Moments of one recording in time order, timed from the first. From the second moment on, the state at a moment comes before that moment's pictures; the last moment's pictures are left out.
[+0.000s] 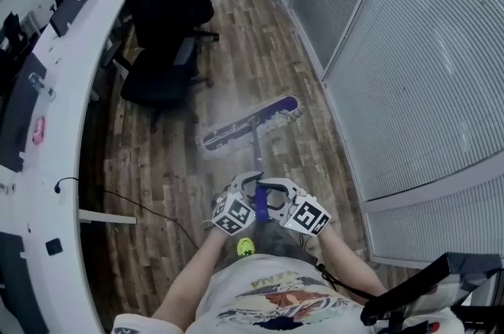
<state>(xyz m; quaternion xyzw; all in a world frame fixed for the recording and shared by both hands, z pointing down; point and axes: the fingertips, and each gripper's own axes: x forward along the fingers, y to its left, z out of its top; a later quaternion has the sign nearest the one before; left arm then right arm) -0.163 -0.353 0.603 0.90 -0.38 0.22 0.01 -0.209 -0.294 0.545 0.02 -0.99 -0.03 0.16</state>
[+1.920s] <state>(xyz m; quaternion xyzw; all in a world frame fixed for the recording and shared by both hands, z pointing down) 0.171 0.020 0.619 0.84 -0.45 0.28 0.04 0.142 0.078 0.556 -0.11 -0.99 0.00 0.08</state>
